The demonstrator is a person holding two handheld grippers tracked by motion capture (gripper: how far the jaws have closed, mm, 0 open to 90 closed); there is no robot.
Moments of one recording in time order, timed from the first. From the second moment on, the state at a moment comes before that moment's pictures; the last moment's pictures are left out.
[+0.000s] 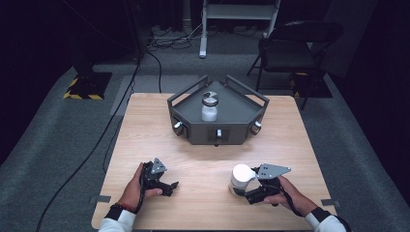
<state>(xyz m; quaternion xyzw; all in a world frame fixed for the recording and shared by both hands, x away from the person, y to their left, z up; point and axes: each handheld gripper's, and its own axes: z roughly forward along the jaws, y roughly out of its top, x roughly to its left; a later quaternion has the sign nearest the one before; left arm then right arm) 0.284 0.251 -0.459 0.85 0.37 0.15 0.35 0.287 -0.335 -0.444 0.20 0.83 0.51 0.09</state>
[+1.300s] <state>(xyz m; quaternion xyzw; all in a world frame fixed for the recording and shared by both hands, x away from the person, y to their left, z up) 0.283 0.251 -0.459 0.85 0.37 0.15 0.35 0.263 -0.342 -0.438 0.26 0.79 0.53 0.16</state>
